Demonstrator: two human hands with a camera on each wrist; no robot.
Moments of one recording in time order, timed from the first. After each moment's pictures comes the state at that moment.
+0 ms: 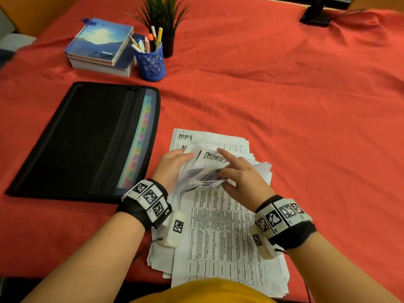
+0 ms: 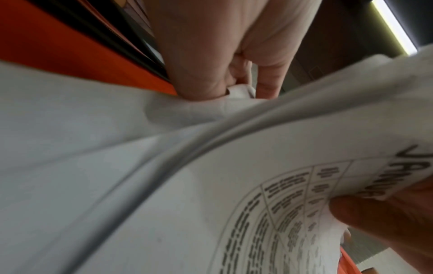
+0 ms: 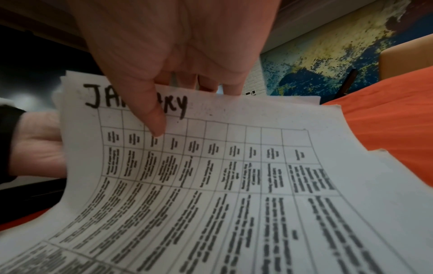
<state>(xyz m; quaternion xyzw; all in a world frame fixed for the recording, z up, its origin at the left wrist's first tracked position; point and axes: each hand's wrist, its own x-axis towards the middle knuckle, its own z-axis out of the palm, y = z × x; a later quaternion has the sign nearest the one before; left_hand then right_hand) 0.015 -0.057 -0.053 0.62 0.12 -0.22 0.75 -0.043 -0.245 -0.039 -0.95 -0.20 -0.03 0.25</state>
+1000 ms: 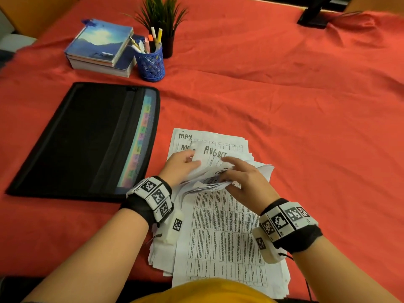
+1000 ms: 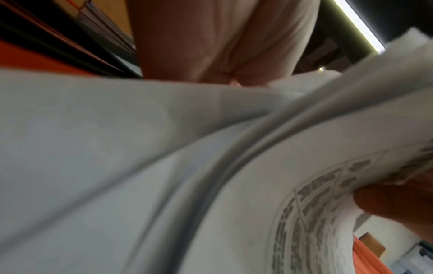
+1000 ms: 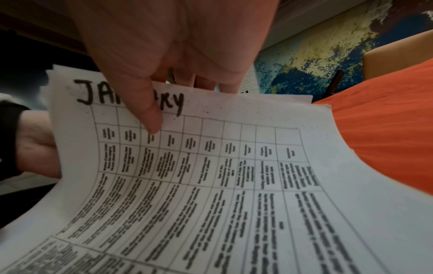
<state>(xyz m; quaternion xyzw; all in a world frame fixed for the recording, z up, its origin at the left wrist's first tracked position) 0.018 -0.062 -0.055 0.80 -0.01 -0.25 0.55 -0.055 -0.253 -0.039 -0.94 -0.17 -0.01 0.29</state>
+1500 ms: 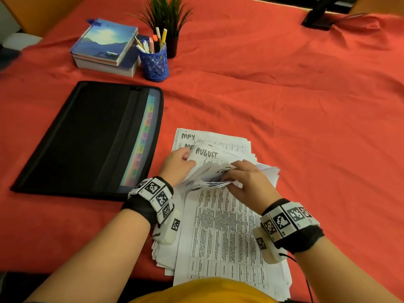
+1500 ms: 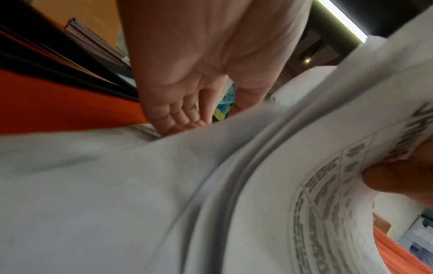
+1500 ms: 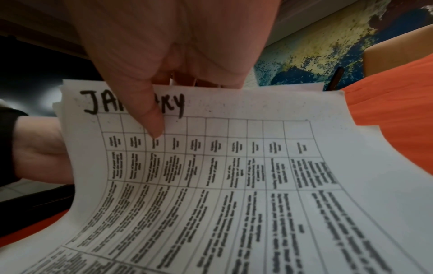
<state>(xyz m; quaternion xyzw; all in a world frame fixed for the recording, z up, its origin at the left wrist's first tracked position) 0.023 -0.058 -0.062 0.84 0.02 -0.18 0.51 -0.052 -0.250 -0.037 -0.95 -0.18 -0.03 0.26</state>
